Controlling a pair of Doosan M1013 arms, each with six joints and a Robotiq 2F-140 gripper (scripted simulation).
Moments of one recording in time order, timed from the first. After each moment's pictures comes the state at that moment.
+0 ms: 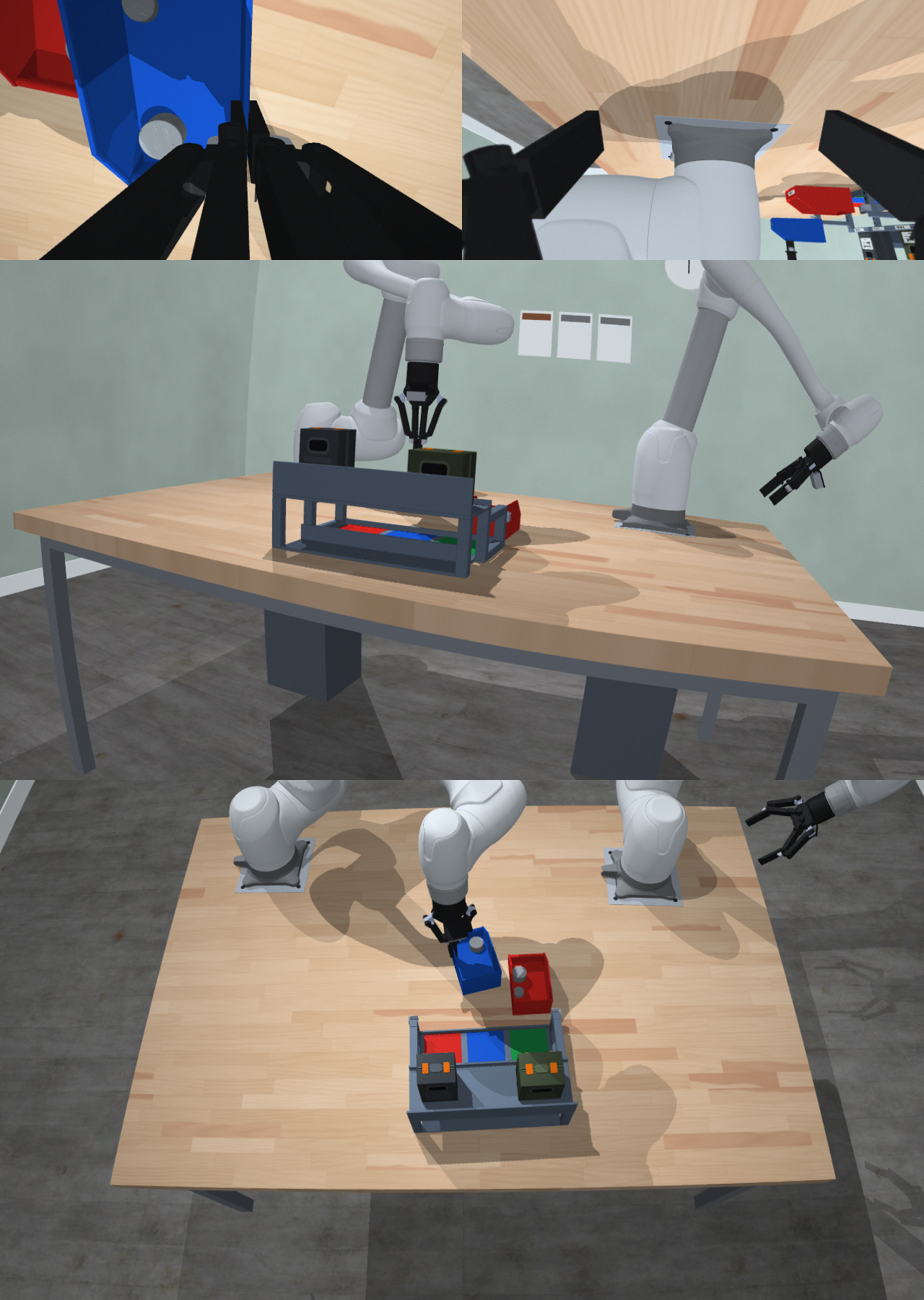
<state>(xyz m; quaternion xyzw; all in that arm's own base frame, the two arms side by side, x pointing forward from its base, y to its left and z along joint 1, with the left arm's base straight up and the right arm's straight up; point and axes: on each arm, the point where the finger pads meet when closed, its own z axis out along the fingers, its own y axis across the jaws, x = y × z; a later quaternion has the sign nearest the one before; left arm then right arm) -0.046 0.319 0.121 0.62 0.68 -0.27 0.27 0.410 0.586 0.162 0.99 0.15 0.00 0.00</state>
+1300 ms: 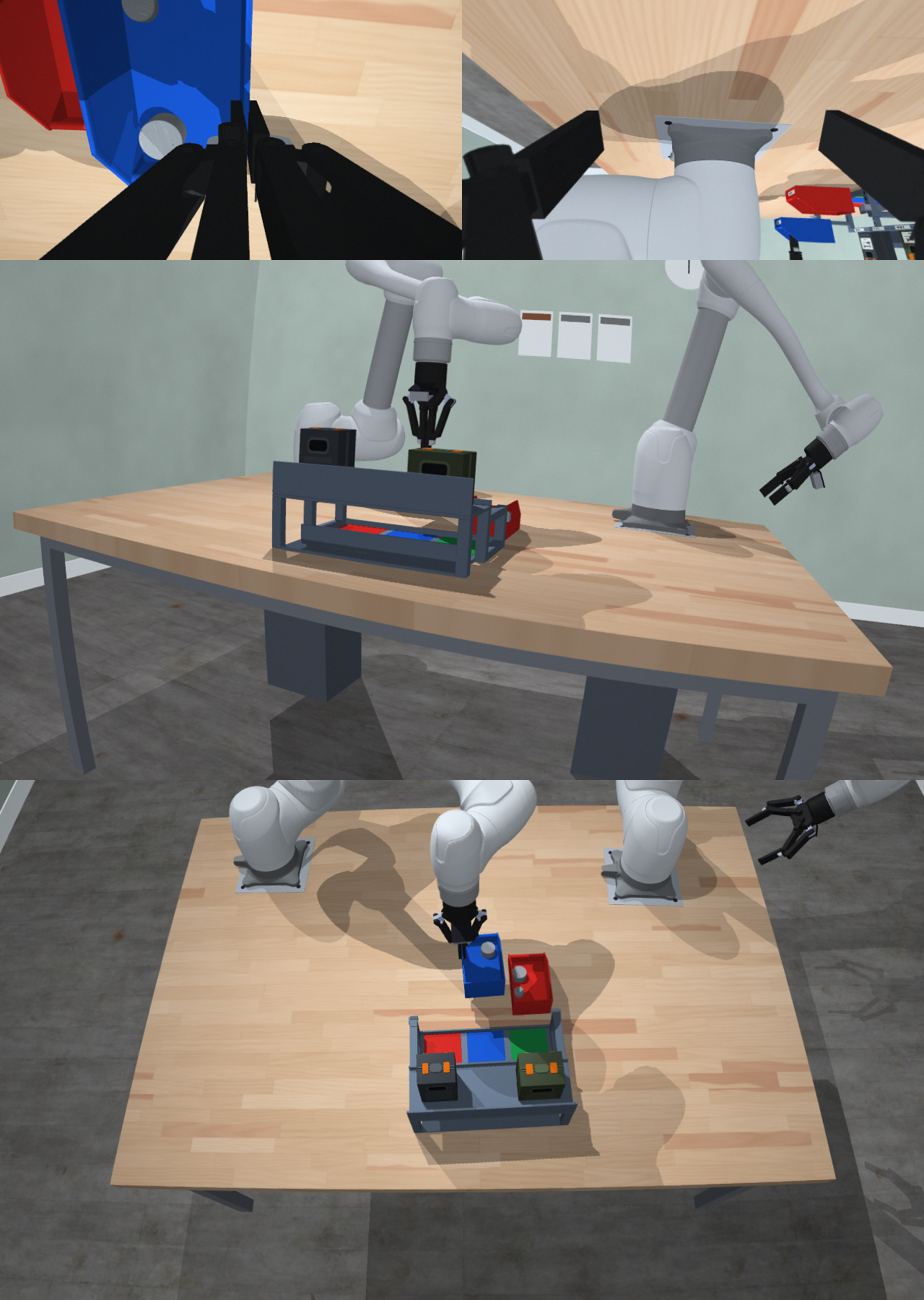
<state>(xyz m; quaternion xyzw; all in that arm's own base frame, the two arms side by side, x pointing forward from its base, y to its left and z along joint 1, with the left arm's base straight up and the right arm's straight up) -0.046 0.319 0.121 0.62 0.68 -0.27 0.27 0.415 0.610 0.162 1.00 0.06 0.00 0.00</state>
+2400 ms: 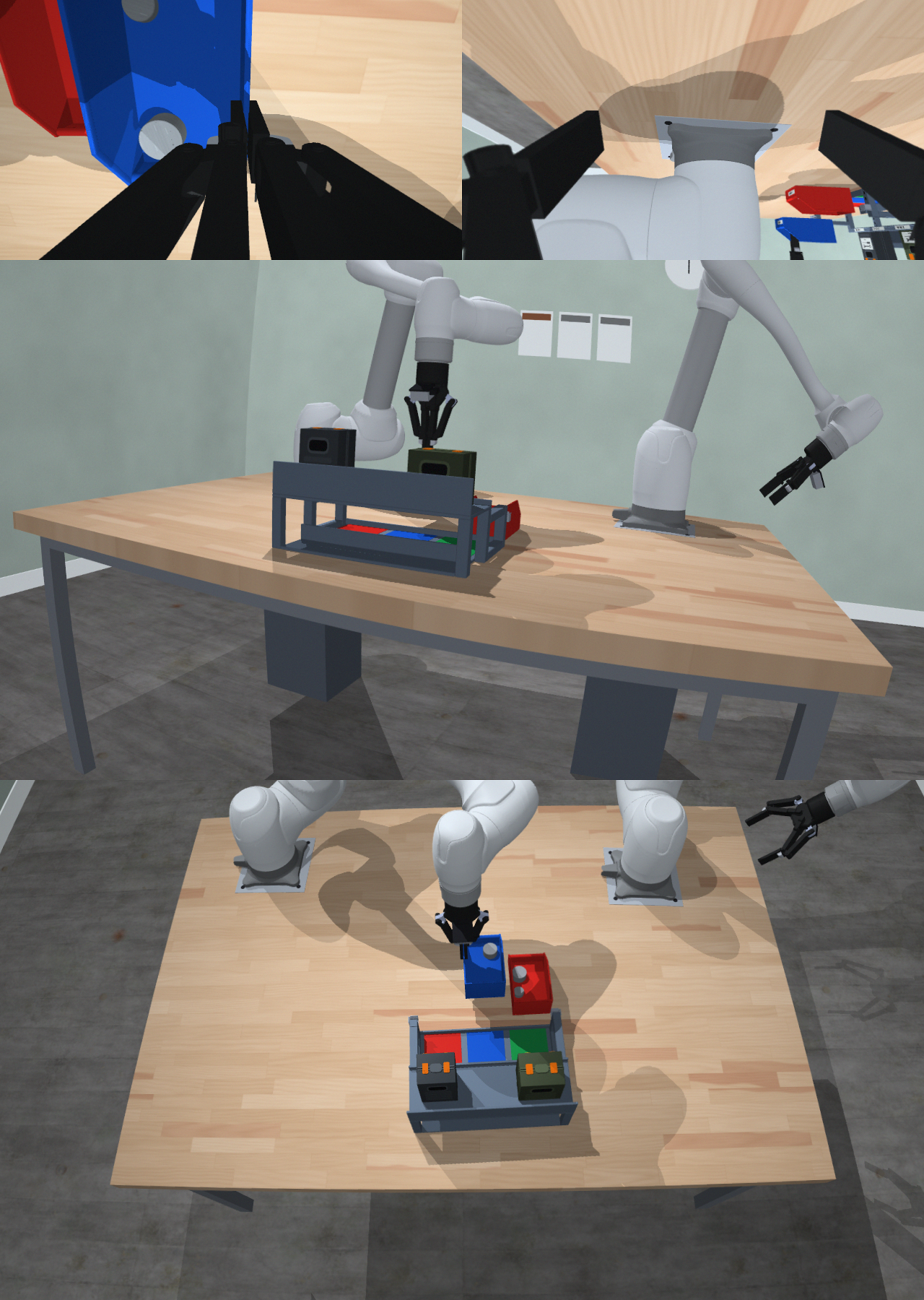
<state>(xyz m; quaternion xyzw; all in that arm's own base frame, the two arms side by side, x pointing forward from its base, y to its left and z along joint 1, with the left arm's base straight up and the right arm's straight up) -0.046 0.319 0.121 0.62 0.68 -0.27 0.27 0.416 0.614 0.162 1.00 0.04 0.00 0.00</state>
